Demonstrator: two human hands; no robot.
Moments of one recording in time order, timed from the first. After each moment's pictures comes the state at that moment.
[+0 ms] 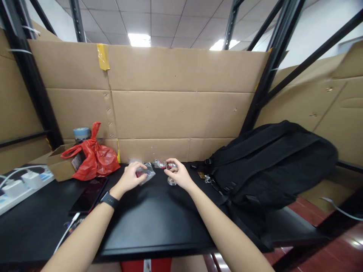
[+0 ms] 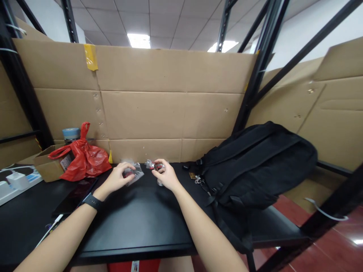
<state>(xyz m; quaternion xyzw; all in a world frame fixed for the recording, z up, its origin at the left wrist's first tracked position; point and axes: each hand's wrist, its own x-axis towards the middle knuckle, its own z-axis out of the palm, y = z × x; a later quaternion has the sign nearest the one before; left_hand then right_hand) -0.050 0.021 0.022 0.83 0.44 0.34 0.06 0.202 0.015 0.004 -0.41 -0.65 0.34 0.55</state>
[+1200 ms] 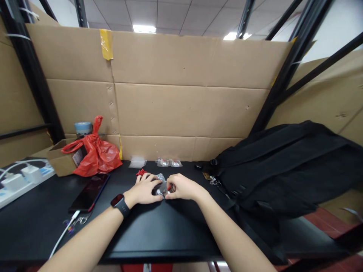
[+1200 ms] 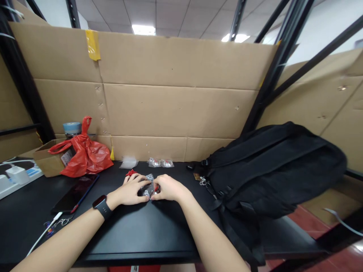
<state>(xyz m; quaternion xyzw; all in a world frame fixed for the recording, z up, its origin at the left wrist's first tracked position) -0.016 -0.004 -0.003 0.90 0.43 0.10 0.07 0.203 -0.012 0.021 -0.43 -0.88 0.13 0.15</state>
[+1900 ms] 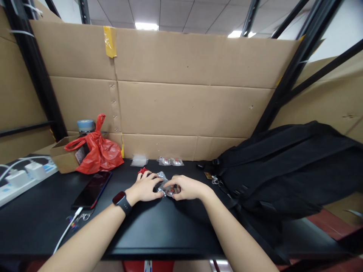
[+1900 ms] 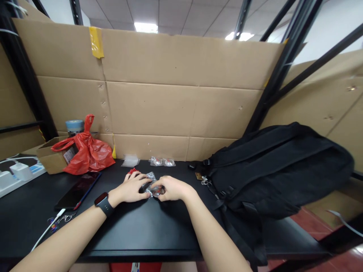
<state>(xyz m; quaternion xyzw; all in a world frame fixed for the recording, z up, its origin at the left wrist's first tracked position) -0.019 -0.003 -0.002 0.89 0.44 0.10 0.08 0.210 -0.017 0.029 -0.38 -0.90 0.18 0.11</state>
